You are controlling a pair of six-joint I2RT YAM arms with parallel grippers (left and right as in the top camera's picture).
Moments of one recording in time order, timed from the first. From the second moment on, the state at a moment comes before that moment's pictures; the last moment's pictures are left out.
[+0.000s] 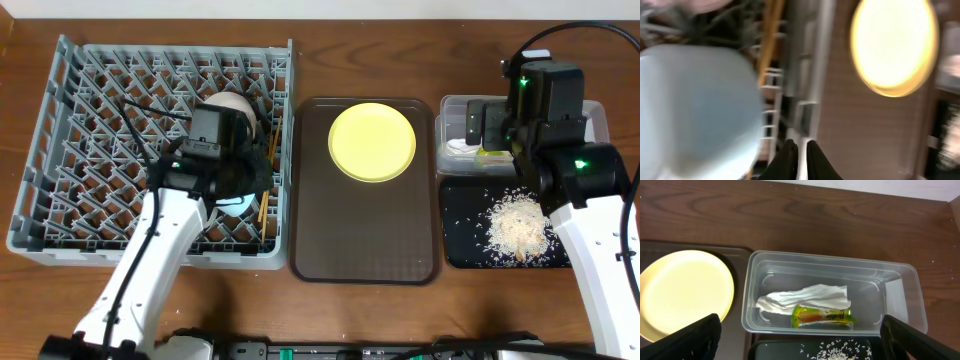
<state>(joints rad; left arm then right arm) -0.18 1.38 1.05 -0.77 0.27 -0.41 0.15 1.33 1.34 -0.79 0.23 0.04</state>
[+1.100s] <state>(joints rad) -0.64 1.94 1.22 -0.40 -0.02 -0.41 0.15 1.33 1.34 -0.79 0.23 0.05</state>
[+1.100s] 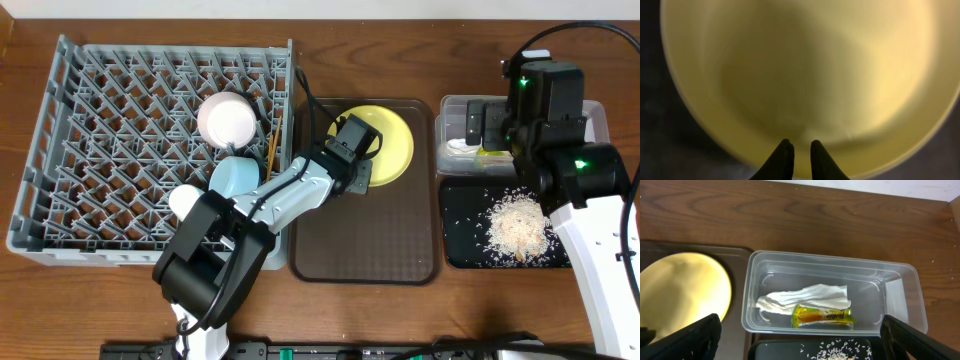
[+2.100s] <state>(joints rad) -0.80 1.88 1.23 -0.26 -0.05 -0.38 0.15 1.33 1.34 -0.80 0.23 0.05</state>
